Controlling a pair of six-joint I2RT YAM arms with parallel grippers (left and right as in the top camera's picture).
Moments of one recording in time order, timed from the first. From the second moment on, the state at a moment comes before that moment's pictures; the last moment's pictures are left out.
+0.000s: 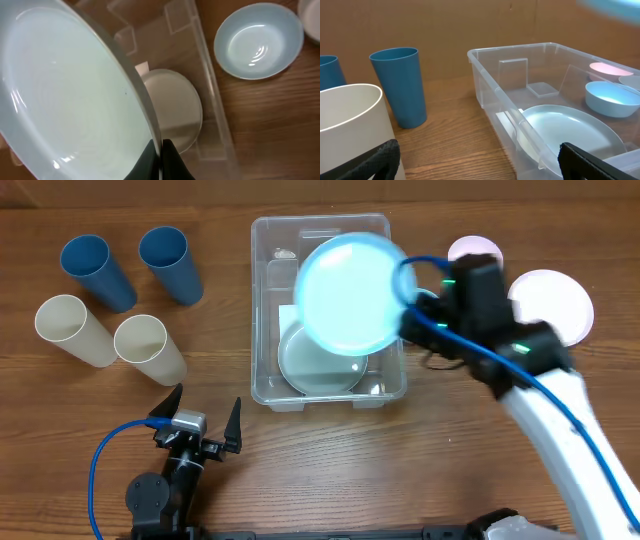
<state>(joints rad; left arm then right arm) 0.07 0.01 0.01 -0.05 0.31 0.03 0.36 1.37 1.37 -0.88 -0.11 0.73</state>
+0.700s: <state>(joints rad) 0.07 0.01 0.01 -0.05 0.31 0.03 0.51 1.79 1.37 -0.88 -0.03 0.71</state>
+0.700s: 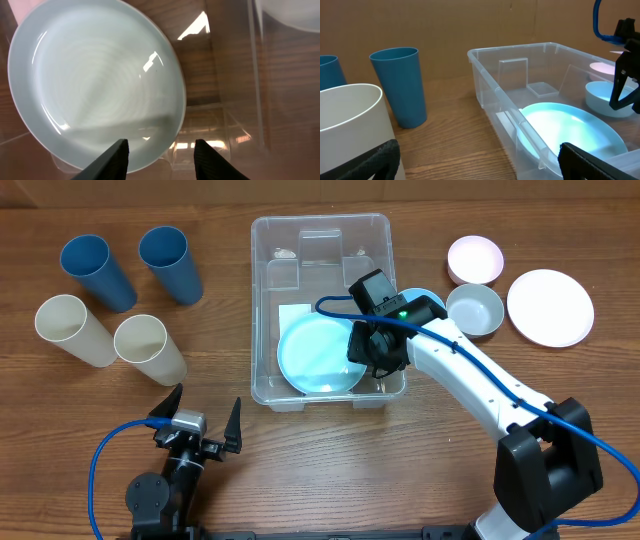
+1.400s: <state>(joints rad) 0.07 0.01 0.01 -0.05 0.31 0.03 -0.15 1.79 1.95 -1.28 0.03 0.55</state>
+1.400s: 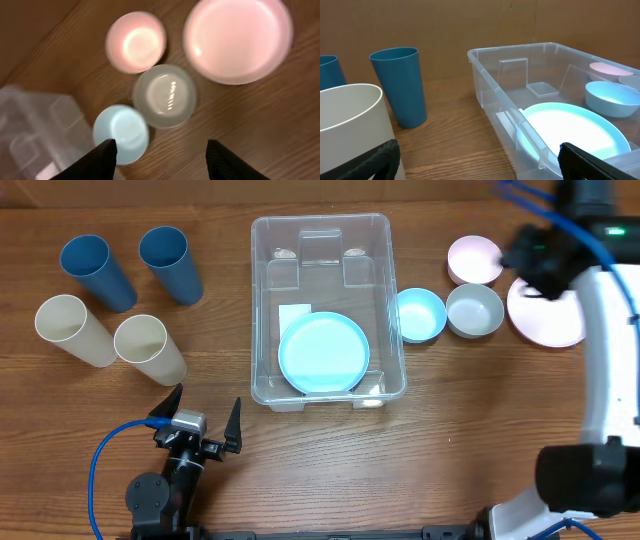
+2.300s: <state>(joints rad) 0.07 0.01 0.01 -0.05 0.31 0.03 -0.50 2.32 1.91 -1.04 0.01 0.62</state>
